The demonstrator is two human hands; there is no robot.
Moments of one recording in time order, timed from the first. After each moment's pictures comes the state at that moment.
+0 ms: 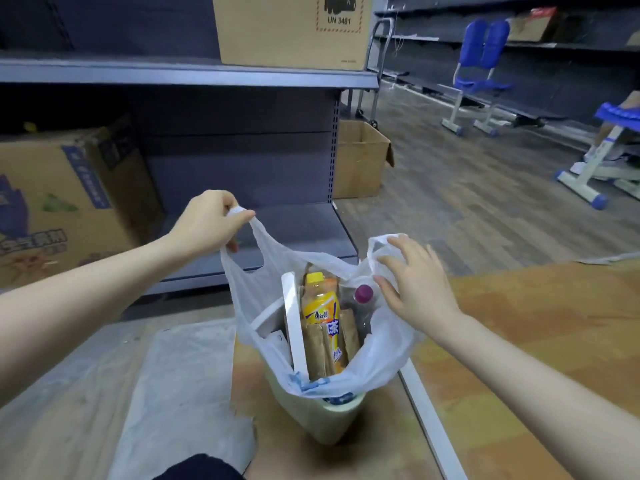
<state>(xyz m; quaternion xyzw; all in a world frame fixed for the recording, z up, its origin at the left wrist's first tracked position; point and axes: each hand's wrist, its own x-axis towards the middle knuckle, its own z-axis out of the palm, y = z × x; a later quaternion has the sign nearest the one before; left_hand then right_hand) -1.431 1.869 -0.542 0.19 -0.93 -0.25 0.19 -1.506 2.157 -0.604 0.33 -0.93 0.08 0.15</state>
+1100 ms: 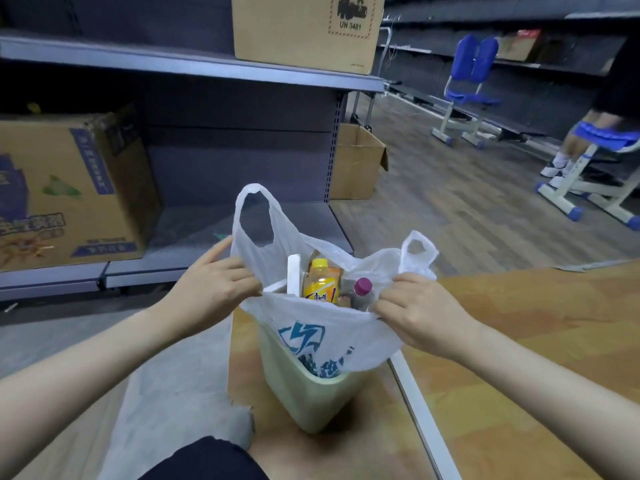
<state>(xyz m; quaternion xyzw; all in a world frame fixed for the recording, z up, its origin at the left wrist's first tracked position) -1.344 1.878 -0.602 -0.16 -0.92 0.13 0.32 -1.451 2.165 -0.587 0.61 -0.74 -0.01 0.29</state>
